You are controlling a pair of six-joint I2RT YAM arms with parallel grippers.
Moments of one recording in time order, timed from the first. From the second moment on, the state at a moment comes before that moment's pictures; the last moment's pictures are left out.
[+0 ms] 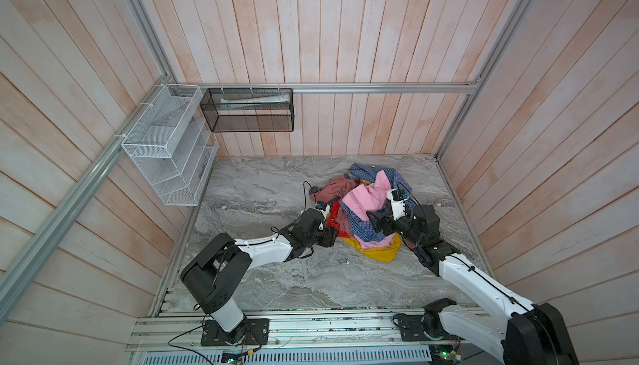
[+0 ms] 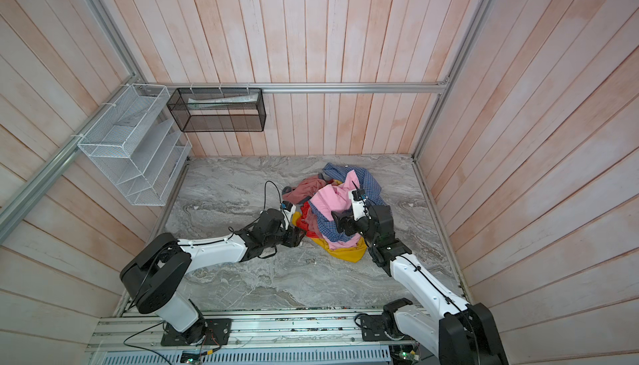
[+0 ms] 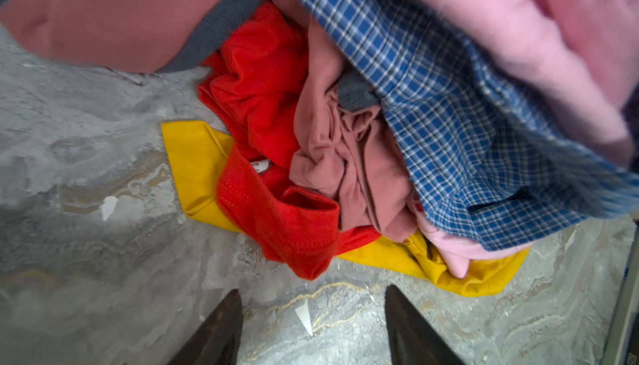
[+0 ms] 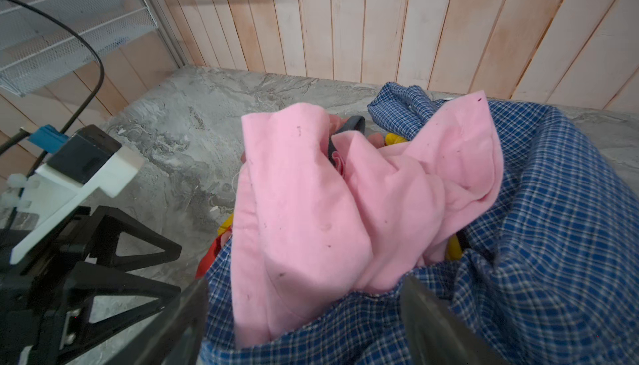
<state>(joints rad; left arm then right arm) -0.75 1.68 0.82 0.16 0.08 -0.42 0.37 1.07 0.52 0.19 -0.22 0.08</state>
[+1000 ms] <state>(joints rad) -0.75 1.78 0.92 0.15 0.11 -0.43 0.52 1.31 0.61 0.19 -0.06 -0.06</state>
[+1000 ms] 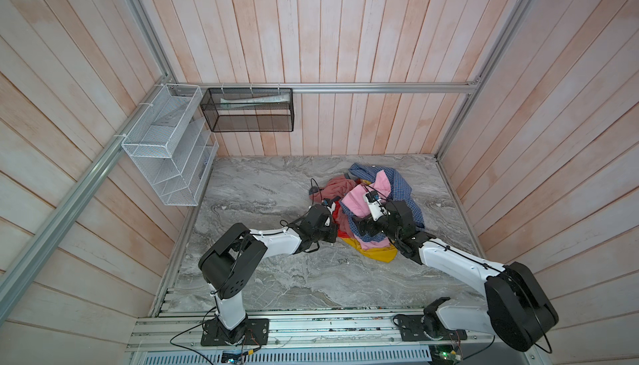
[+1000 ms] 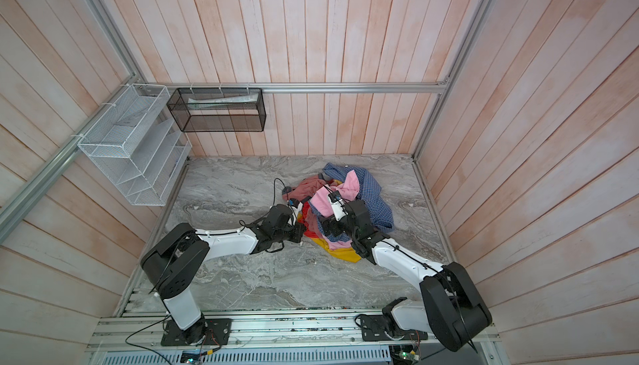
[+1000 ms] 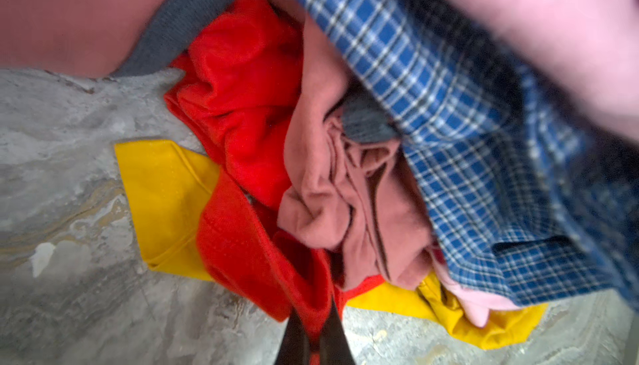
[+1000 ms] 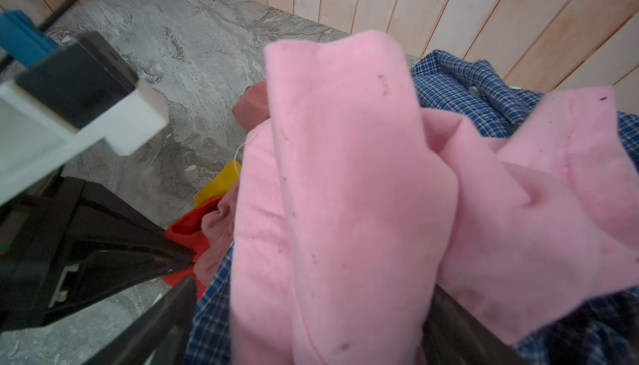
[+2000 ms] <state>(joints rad) -0.75 1.64 1.19 -0.07 0.09 -0.41 0.54 1.42 0.64 0.25 0.02 -0.03</state>
